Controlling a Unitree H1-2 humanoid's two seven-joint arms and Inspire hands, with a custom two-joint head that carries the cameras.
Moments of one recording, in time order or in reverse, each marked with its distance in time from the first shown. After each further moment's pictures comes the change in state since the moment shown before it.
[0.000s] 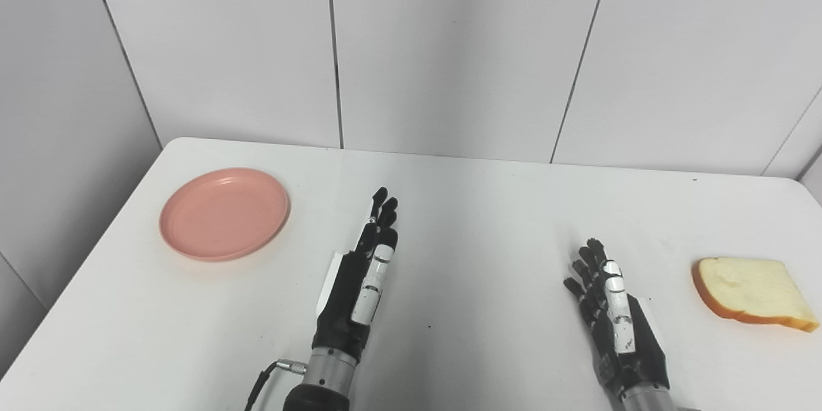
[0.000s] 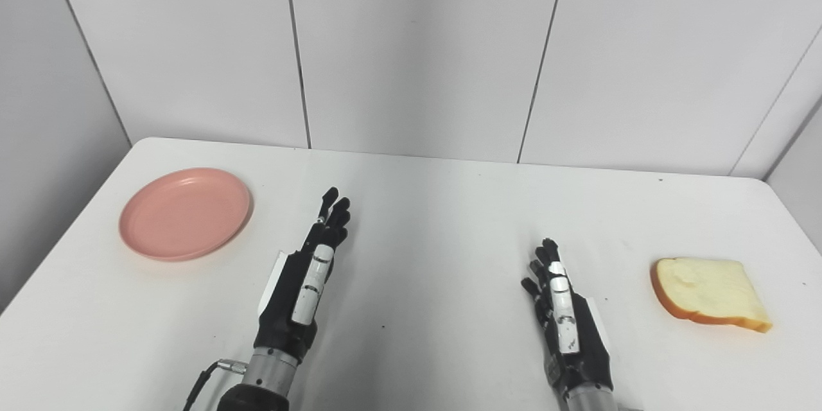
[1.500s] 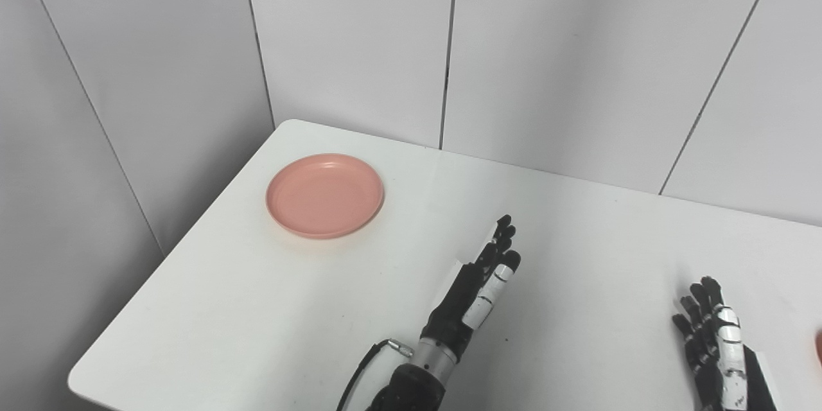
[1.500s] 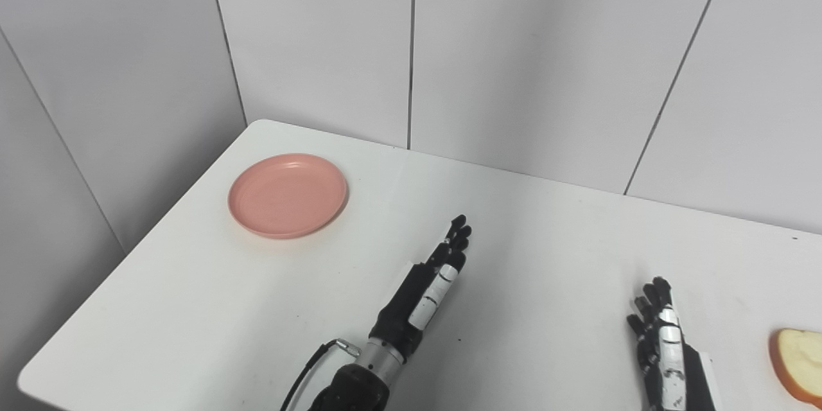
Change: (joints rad) left arm -0.110 -0.010 -0.009 0.299 0.005 -0.113 0.010; right arm -0.031 -0.038 -0.022 0.106 0.011 -0.105 0.049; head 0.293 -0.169
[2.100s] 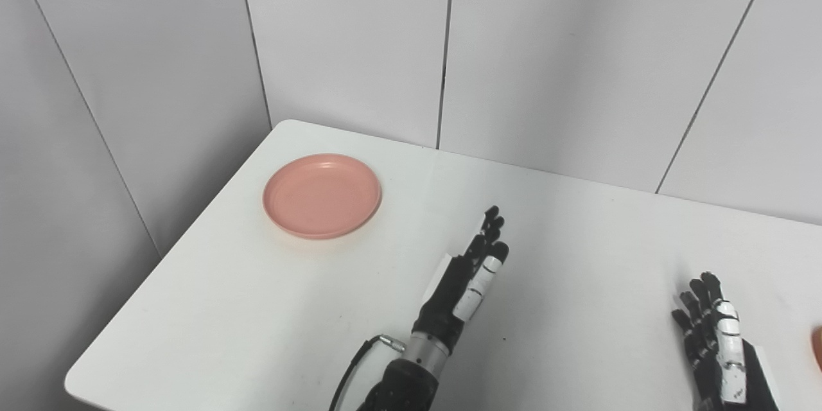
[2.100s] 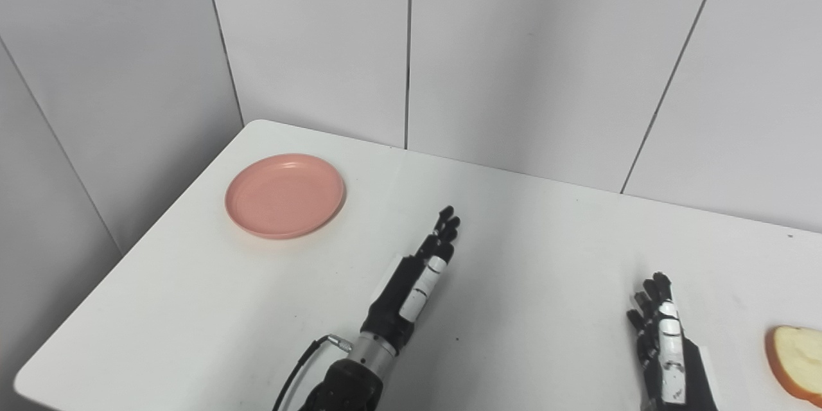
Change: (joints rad) left arm -0.019 0.003 0.055 -0.071 -0.019 0.001 0.016; right arm -0.030 0.000 -0.008 0.036 0.015 -0.015 -0.001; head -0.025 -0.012
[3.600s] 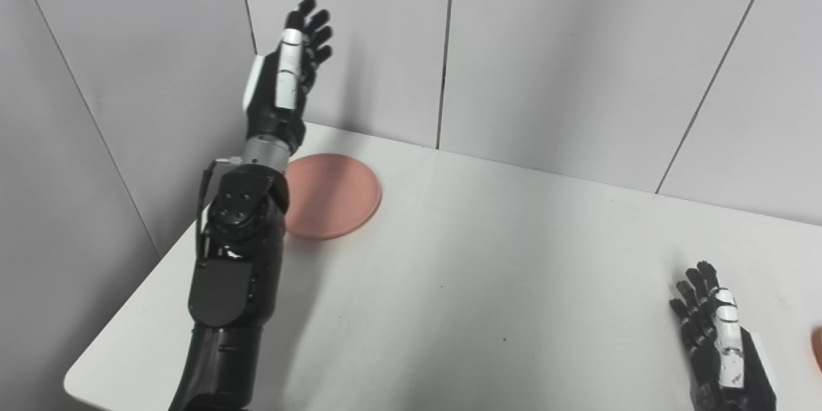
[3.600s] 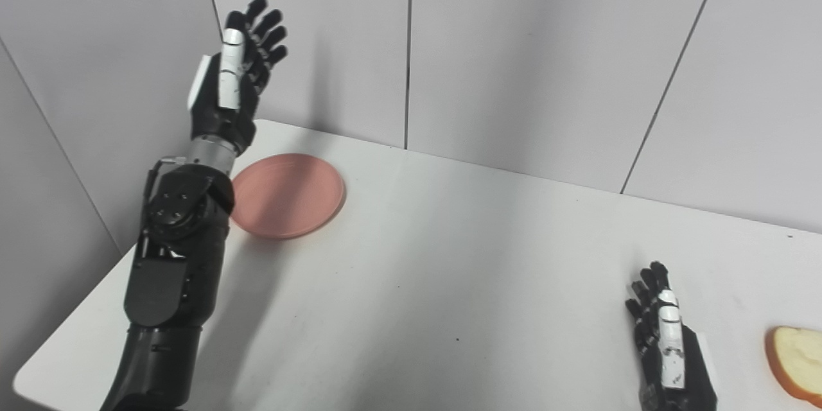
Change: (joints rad) left arm -0.349 0.370 0.445 -0.172 -0.291 0.369 -0.003; right arm -0.046 -0.007 -0.004 0.064 0.019 -0.018 0.035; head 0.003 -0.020
